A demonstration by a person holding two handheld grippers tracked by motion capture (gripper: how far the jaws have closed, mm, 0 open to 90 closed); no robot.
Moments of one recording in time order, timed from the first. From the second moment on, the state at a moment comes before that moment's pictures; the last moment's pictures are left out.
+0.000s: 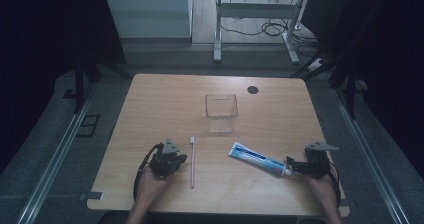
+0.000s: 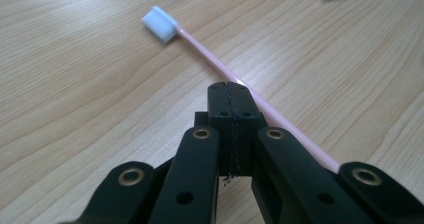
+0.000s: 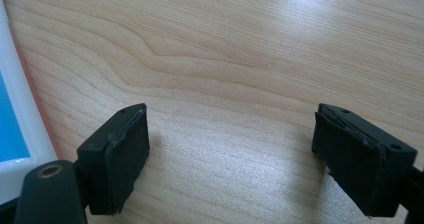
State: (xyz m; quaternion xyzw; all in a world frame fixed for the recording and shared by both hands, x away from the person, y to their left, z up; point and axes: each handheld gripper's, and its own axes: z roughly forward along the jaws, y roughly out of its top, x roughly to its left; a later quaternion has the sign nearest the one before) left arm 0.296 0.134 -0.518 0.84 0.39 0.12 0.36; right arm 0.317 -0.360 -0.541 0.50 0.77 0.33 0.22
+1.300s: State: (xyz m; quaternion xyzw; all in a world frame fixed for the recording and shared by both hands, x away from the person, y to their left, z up) left arm 0.288 0.108 -0.530 0.87 0.37 0.08 0.33; right arm 0.317 -0.360 -0.541 0.50 0.77 0.33 0.22
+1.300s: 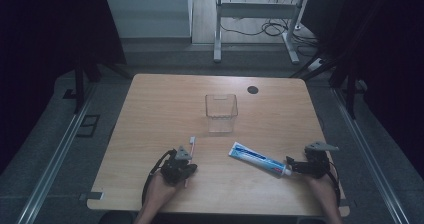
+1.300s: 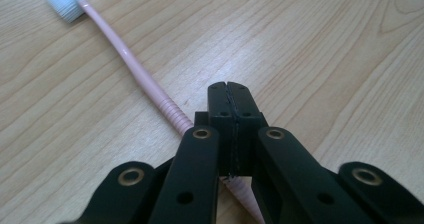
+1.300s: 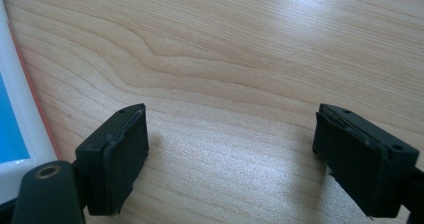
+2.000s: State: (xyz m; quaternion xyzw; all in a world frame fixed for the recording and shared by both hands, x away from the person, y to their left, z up) left arm 0.296 0.133 -0.529 0.86 0.39 0.09 0.33; right arm 0.317 -0.360 -0.541 0.50 0.77 0.33 0.22
